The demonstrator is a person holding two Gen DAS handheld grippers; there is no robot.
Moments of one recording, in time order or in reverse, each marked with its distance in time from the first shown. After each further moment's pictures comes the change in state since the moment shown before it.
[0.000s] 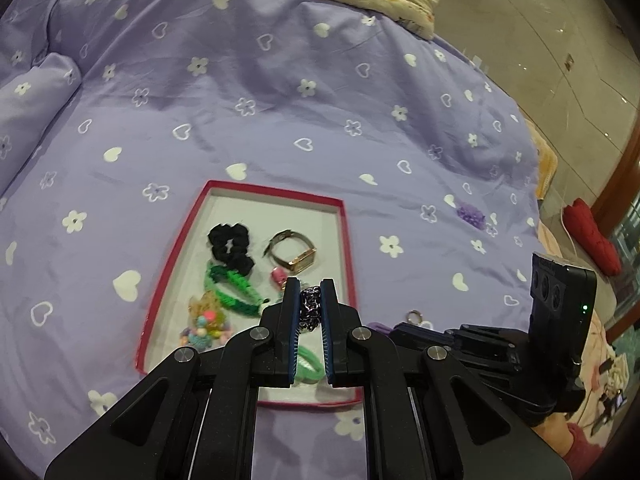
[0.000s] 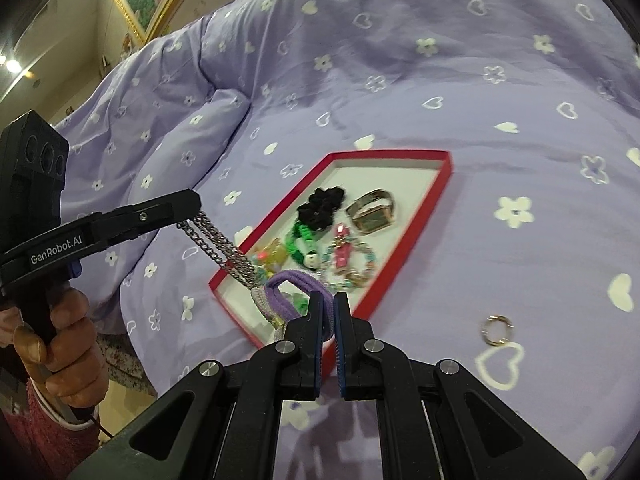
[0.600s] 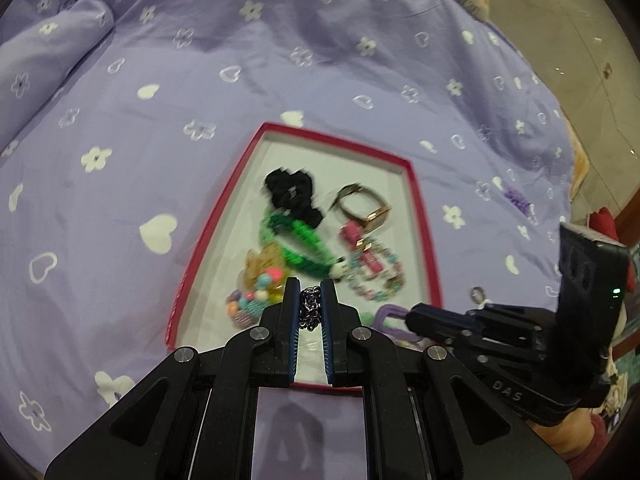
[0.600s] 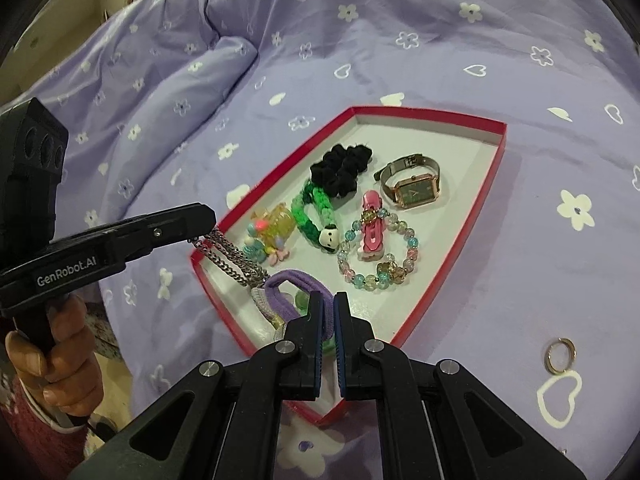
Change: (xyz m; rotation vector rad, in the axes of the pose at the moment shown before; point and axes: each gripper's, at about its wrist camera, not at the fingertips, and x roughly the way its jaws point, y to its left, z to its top) left arm 0.042 0.062 -0.032 -0.089 0.108 0.076; right arm 0.067 0.023 0.000 -0.091 0.140 -0.044
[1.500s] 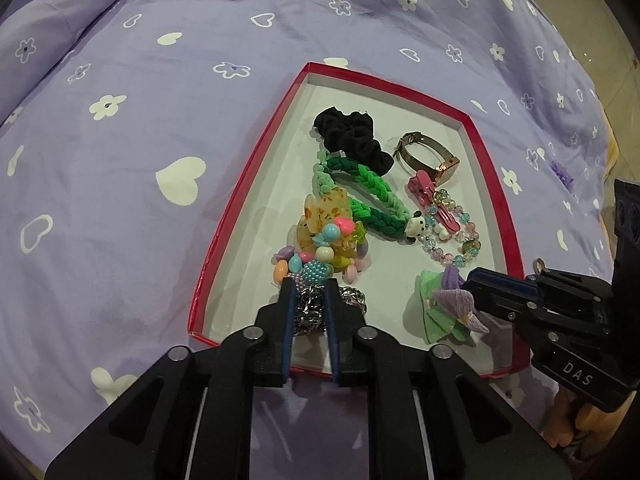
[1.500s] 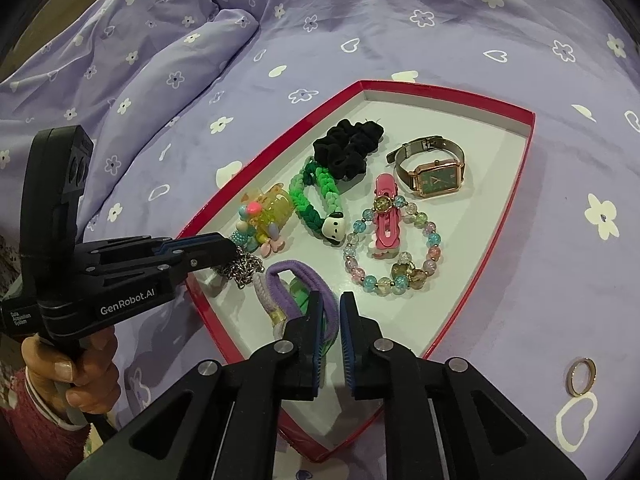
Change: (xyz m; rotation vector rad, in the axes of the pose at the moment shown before) left arm 0.042 0.027 -0.017 -0.005 0.107 0.085; right arm 0.026 0.007 0.005 -0.025 0.068 -0.024
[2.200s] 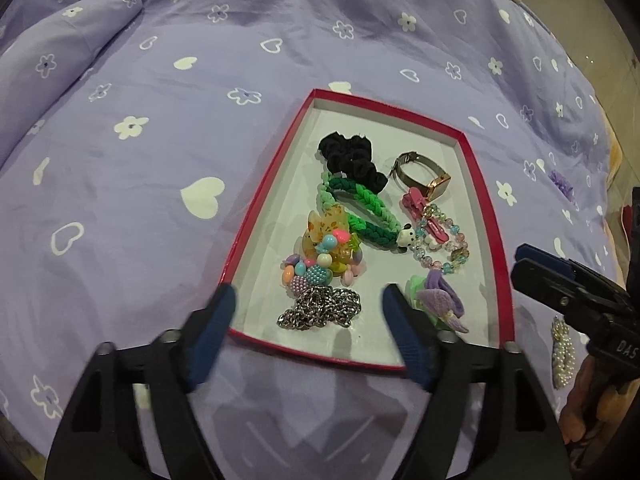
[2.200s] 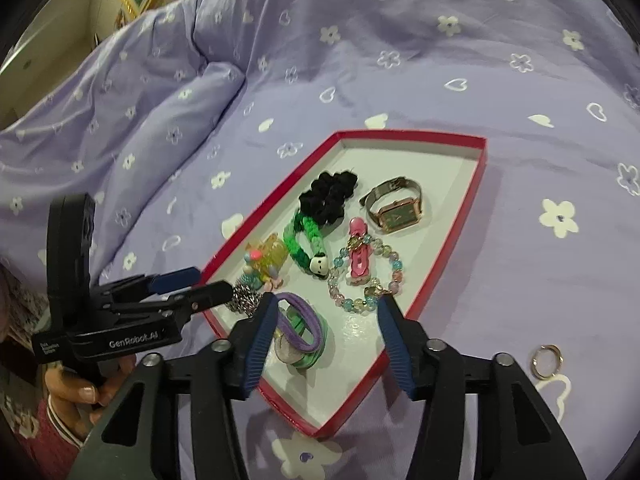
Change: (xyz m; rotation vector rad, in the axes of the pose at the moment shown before) left arm -0.031 -0.005 -0.004 -0.005 -0.071 0.045; right arm -0.046 -0.018 -0.003 0.104 -0.160 0.020
